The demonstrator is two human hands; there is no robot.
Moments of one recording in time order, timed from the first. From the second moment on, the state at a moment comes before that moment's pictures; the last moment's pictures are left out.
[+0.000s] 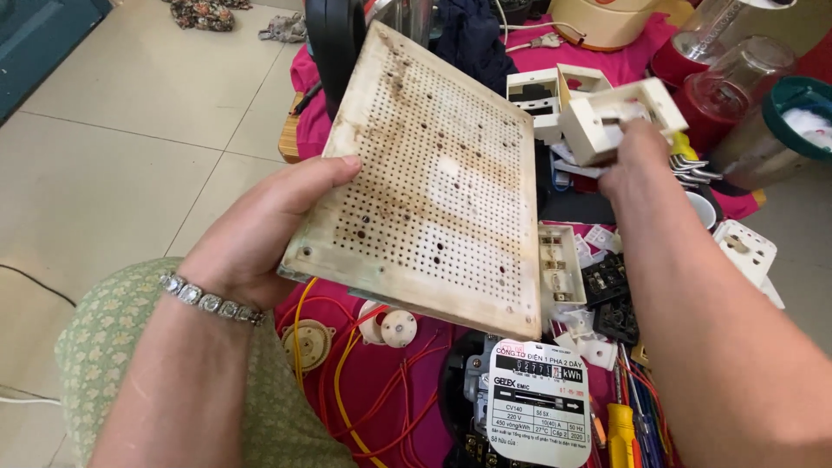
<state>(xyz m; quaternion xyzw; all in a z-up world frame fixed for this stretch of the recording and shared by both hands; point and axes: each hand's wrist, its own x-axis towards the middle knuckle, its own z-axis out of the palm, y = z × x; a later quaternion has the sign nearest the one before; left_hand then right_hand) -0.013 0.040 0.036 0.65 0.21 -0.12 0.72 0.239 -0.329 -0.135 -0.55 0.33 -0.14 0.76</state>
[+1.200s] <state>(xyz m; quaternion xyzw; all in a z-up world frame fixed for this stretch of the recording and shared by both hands) -0.014 0.033 0.042 0.67 0.23 -0.13 0.69 0.110 -0.301 -0.093 -0.97 0.08 0.16 0.17</state>
